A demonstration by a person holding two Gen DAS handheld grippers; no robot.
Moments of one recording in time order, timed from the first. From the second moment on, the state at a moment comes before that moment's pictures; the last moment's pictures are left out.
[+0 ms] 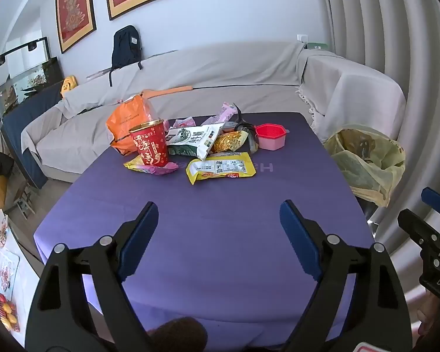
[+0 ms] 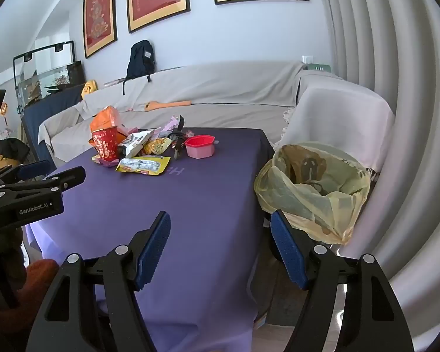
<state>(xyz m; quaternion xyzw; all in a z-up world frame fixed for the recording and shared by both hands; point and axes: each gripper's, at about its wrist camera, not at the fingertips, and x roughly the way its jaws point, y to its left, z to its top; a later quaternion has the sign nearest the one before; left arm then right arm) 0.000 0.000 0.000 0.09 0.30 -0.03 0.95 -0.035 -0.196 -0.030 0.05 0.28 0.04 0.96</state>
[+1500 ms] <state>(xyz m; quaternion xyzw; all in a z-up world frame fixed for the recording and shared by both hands) 0.005 0.013 0.002 0.08 0.30 -0.03 0.95 -0.035 -0.198 -0.027 0.05 0.28 0.04 0.96</state>
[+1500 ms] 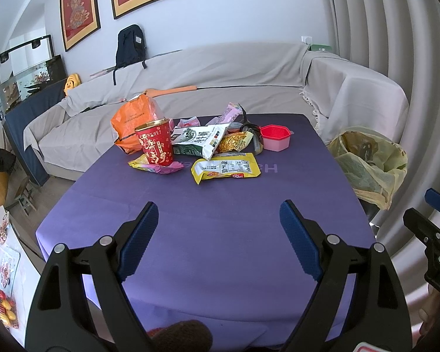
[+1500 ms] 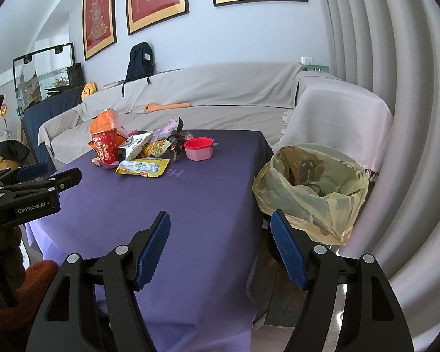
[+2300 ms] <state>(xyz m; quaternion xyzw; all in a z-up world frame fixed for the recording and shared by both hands) 0.004 0.011 0.002 0.08 0.30 -0.03 0.95 -0.037 -0.197 -0.027 0.05 0.27 0.04 0.96</state>
